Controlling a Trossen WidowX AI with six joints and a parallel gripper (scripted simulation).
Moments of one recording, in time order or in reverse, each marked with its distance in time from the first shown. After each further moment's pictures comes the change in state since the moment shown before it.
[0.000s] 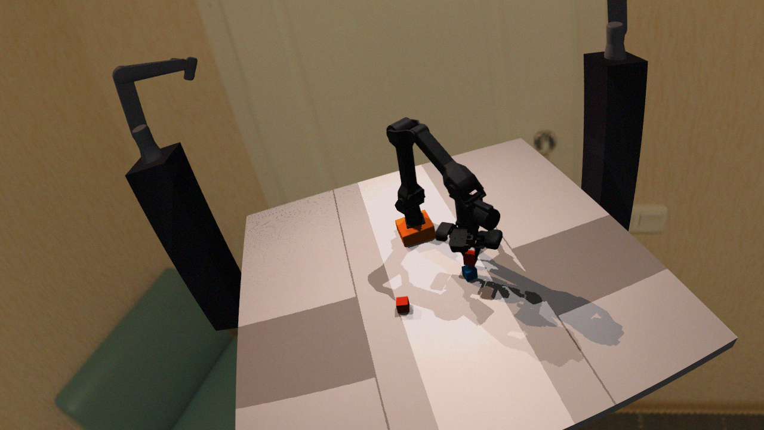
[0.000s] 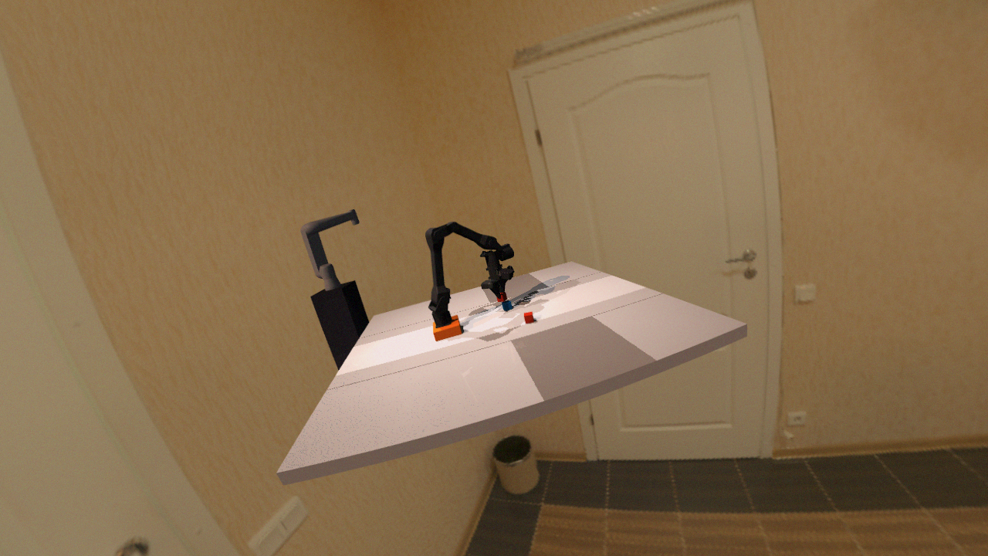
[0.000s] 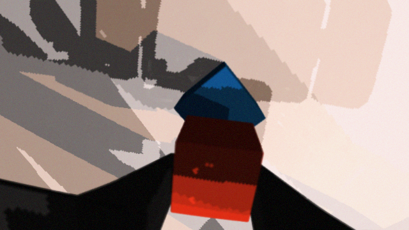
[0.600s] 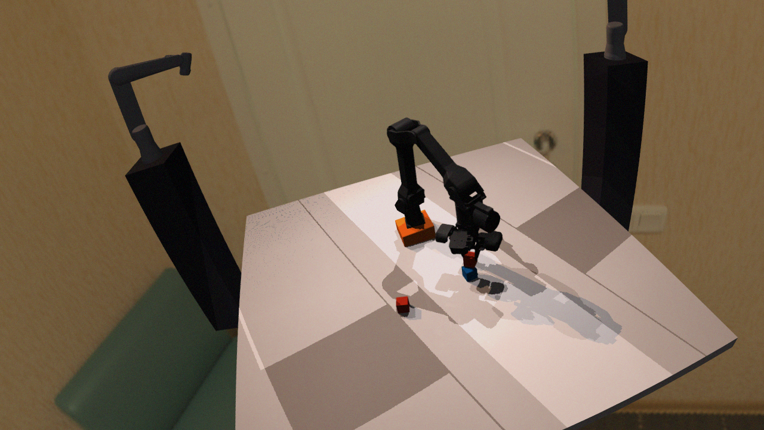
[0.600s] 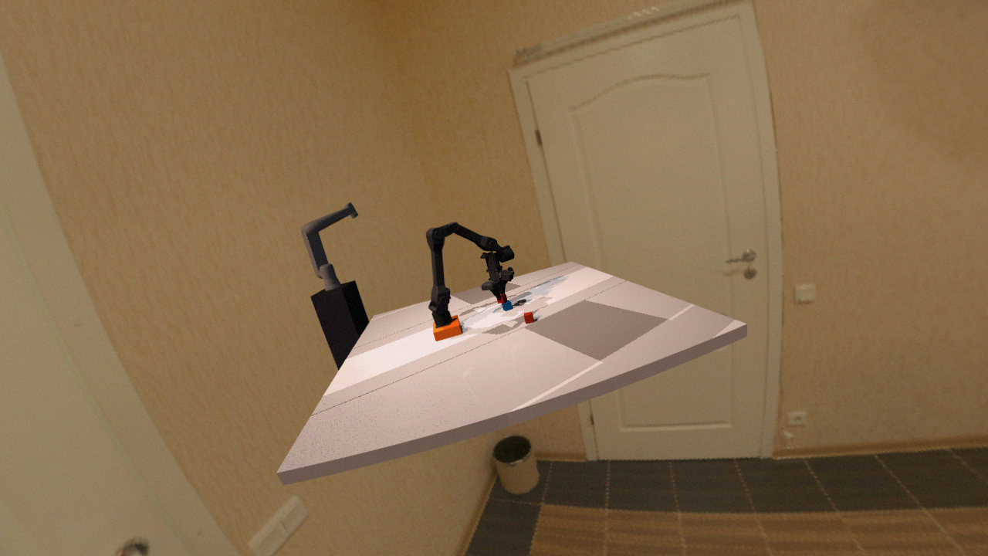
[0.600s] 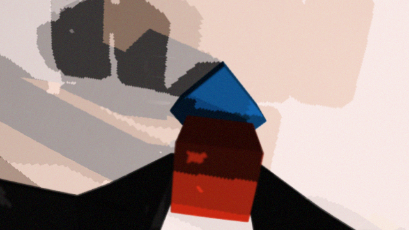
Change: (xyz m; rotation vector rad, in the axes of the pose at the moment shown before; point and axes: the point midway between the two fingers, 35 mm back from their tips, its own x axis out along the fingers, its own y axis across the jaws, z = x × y) arm 0.007 -0.001 -0.001 0.001 0.001 -0.002
